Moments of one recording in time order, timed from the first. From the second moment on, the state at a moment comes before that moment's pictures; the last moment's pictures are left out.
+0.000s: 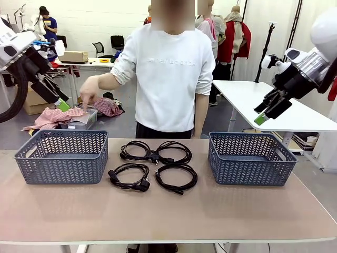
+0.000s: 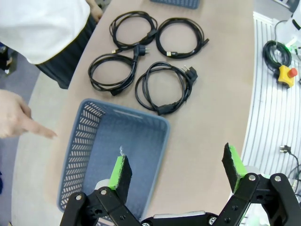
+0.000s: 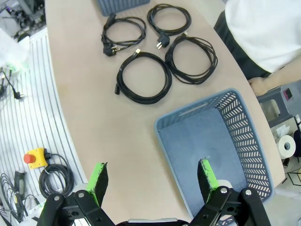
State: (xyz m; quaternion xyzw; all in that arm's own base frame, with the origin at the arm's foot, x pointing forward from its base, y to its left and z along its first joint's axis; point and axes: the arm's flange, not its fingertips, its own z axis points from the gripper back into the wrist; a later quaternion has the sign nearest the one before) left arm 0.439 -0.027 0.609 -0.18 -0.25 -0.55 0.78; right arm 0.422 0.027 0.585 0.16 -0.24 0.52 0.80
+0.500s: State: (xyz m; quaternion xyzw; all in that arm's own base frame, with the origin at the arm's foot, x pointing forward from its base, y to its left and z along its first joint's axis) left arm 0.439 -0.027 0.609 -0.18 -0.25 -0.55 0.78; right arm 0.422 0.027 0.585 0.16 -0.24 0.52 0.80
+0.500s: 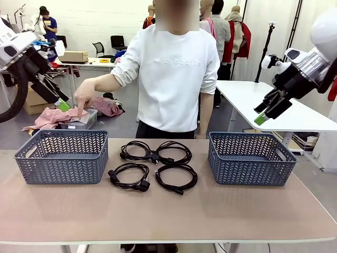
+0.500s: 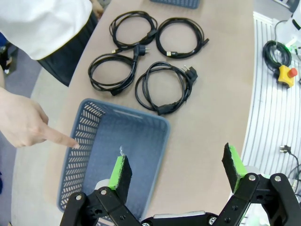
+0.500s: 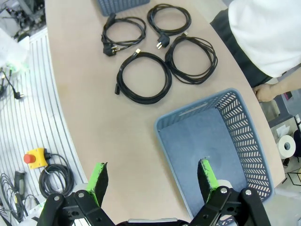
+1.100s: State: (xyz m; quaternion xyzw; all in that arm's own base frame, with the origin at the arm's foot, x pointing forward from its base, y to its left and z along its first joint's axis) left arm 0.439 -0.027 0.609 -0.18 -0.25 -0.55 0.78; right arm 0.422 0.027 0.585 0.16 -0.24 0.52 0.80
